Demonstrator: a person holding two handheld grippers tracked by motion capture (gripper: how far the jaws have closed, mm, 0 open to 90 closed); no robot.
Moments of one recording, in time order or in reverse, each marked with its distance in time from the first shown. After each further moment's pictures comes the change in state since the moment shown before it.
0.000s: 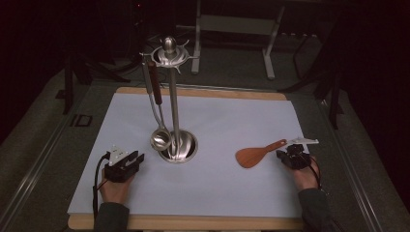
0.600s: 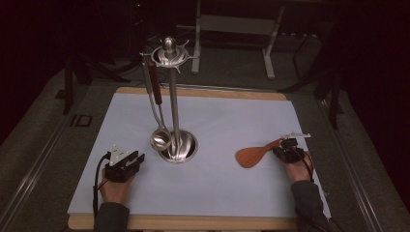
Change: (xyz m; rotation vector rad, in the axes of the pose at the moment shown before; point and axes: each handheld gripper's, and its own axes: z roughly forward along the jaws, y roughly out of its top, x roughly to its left) left arm -0.001 0.000 0.001 0.007 0.001 0.008; right arm 0.000 0.014 0.026 0.025 -0.029 0.019
